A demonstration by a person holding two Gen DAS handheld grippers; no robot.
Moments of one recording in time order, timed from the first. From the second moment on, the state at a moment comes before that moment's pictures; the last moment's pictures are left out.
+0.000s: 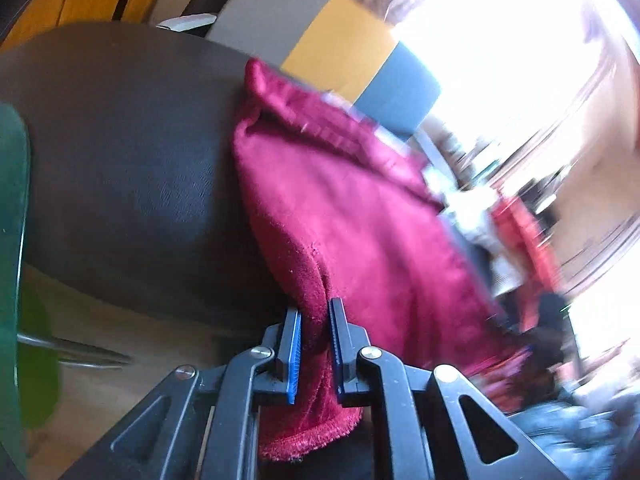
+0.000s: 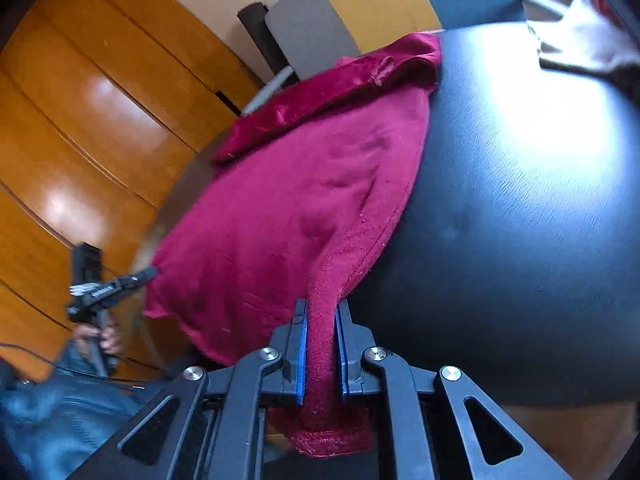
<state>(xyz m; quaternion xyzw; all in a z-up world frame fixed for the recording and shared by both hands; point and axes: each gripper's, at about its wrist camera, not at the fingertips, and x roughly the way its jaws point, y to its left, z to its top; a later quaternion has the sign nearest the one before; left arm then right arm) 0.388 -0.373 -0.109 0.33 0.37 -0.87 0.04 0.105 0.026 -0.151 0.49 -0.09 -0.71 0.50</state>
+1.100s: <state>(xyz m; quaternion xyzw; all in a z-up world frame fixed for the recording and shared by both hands) 0.136 -0.541 -0.158 0.29 0.51 -0.80 0.10 -0.151 -0.114 -0.174 0.51 -0.21 -0.73 0.40</state>
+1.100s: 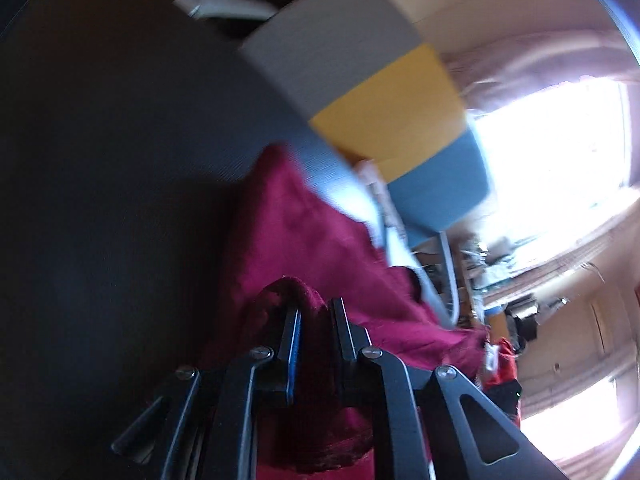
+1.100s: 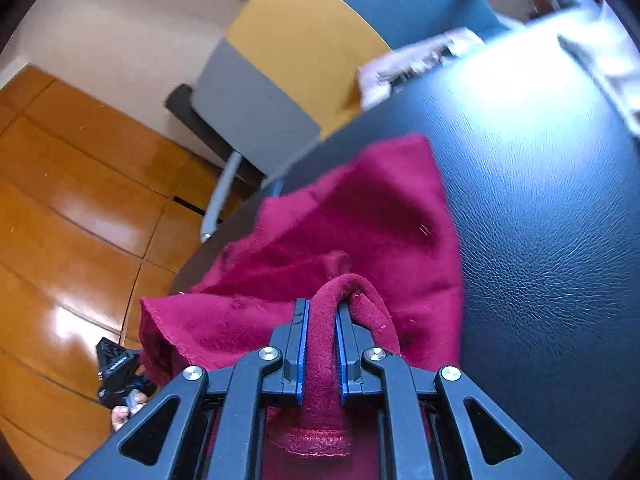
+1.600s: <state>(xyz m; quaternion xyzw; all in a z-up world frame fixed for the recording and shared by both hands) 0.223 -0.472 -0.152 0.34 0.49 -0.80 0.09 -0.079 -0.068 -0.179 0.51 -0.20 -0.71 0.44</state>
